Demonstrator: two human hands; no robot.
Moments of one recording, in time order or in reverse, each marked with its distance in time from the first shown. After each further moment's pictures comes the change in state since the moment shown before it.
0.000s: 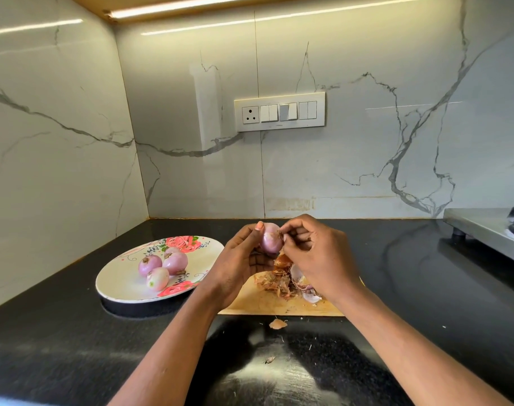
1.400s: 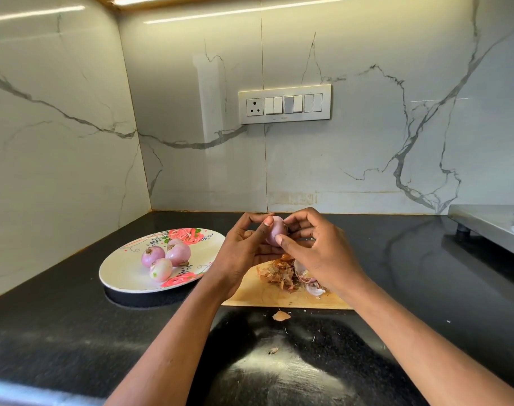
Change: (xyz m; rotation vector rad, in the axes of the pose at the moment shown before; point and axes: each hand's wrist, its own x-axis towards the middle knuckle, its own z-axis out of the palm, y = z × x) left_hand 0.001 -0.002 -0.001 0.087 0.035 0.080; right_hand -0.002 -0.006 -0.002 0.135 -0.138 0.174
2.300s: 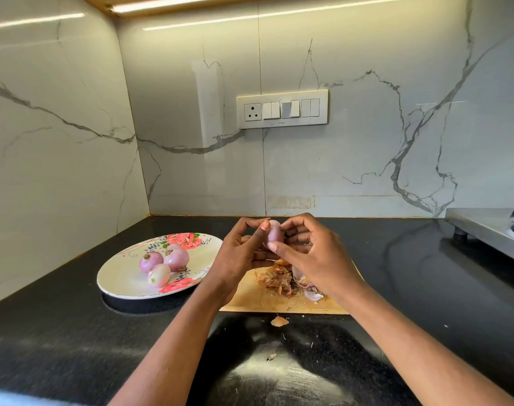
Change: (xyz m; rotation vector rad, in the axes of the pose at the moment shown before) left_hand 0.000 0.000 -0.002 0.059 0.031 0.001; right_hand 0.000 -0.002 0.000 0.070 -0.038 0.029
